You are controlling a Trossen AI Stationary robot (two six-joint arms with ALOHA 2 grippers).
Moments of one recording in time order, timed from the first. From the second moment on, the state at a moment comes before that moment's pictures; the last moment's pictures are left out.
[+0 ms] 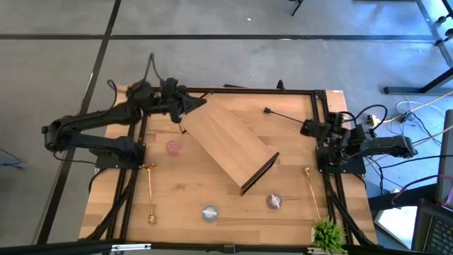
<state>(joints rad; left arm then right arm) 0.39 0.99 0.85 0.25 0.30 -0.71 0.08 0.16 0.12 0.64 0.15 0.99</state>
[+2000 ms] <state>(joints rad) 0.58 1.07 1.01 -0.16 0.67 -0.53 0.70 1.28 0.91 -0.67 0.65 2.36</state>
